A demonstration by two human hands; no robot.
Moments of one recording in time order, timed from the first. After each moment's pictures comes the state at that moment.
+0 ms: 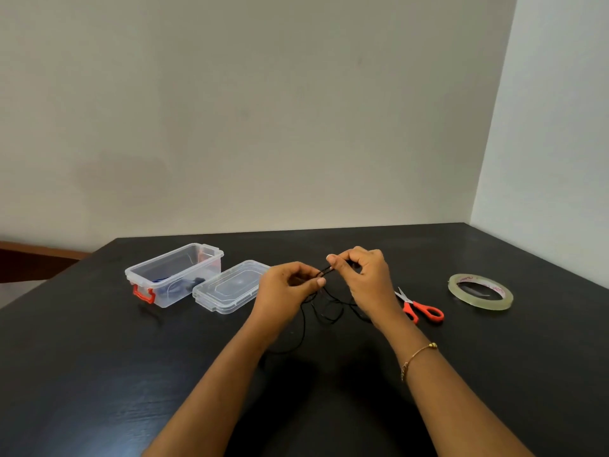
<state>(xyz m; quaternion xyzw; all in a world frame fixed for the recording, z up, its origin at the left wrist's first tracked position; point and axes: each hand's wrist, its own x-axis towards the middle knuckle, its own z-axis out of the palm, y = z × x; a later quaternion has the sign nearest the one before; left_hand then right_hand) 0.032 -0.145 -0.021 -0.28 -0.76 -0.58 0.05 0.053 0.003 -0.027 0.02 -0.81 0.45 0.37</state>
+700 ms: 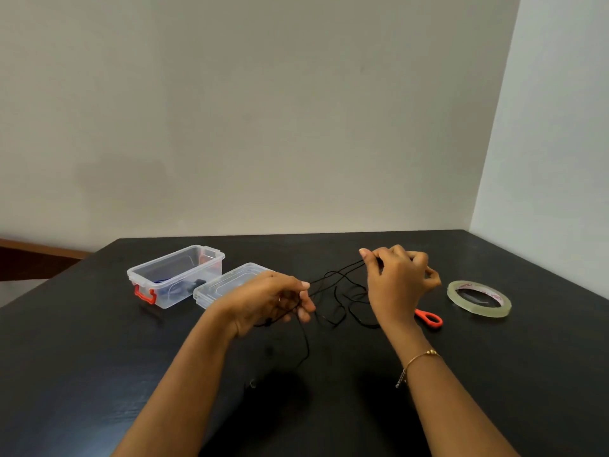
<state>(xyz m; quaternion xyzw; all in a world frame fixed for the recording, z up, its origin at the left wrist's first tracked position) 0.030 -0.177 0.005 -0.25 -0.74 -0.57 -0.25 0.057 0.012 -0.029 -0.21 -0.80 0.18 0.53</state>
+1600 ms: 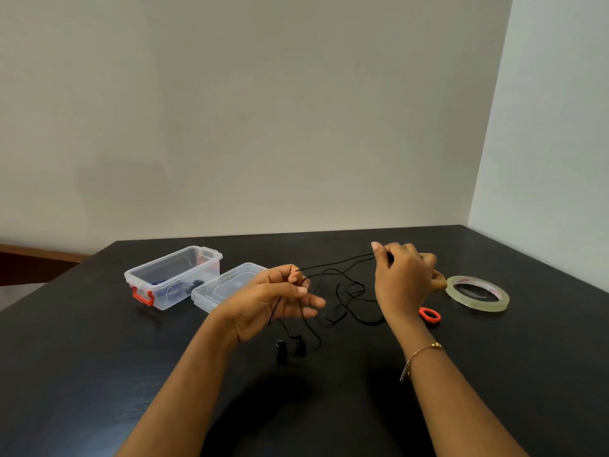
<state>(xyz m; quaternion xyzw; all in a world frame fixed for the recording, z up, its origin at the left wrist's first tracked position) 0.023 -0.173 -0.009 -0.32 -0.58 -0.70 -0.26 0.059 0.024 -0.025 -0.27 -0.78 0.25 0.51</state>
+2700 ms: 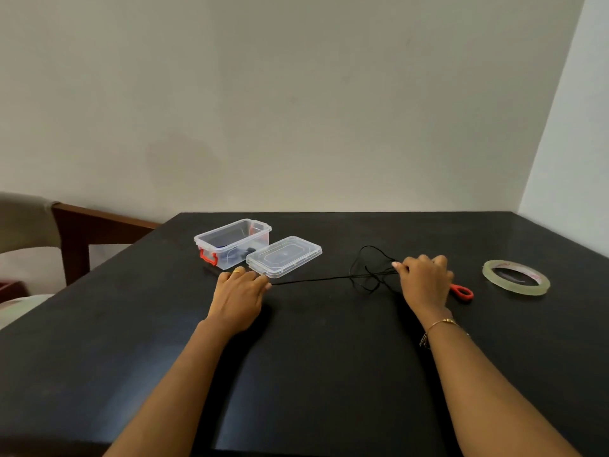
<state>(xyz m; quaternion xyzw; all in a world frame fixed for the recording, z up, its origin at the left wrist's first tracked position) 0.029 -0.271 -0.066 -0.20 -0.96 0.00 0.18 0.059 0.037 -0.071 -0.20 -0.92 0.07 0.32</state>
